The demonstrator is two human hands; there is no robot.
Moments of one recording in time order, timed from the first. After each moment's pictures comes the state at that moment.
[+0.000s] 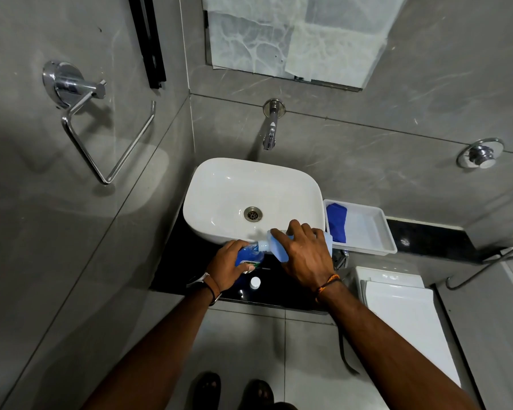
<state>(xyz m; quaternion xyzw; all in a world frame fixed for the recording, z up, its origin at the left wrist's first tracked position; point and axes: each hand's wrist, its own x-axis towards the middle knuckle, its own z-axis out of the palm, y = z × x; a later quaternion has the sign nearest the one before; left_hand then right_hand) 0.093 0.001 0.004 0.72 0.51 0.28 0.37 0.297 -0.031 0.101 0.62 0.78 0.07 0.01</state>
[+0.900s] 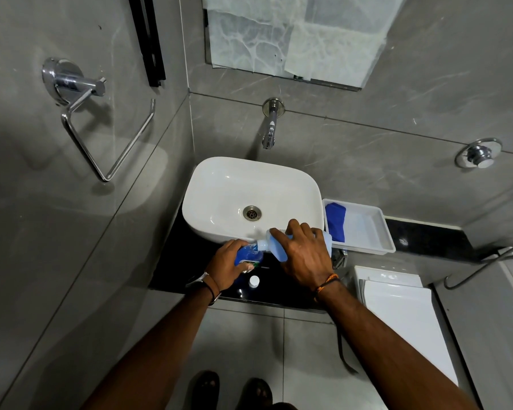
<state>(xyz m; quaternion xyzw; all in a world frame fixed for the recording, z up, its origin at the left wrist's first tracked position) 0.094 -0.003 0.004 0.72 0.52 0.28 0.37 0.297 -0.034 0.100 0.62 0.78 0.07 0.01</state>
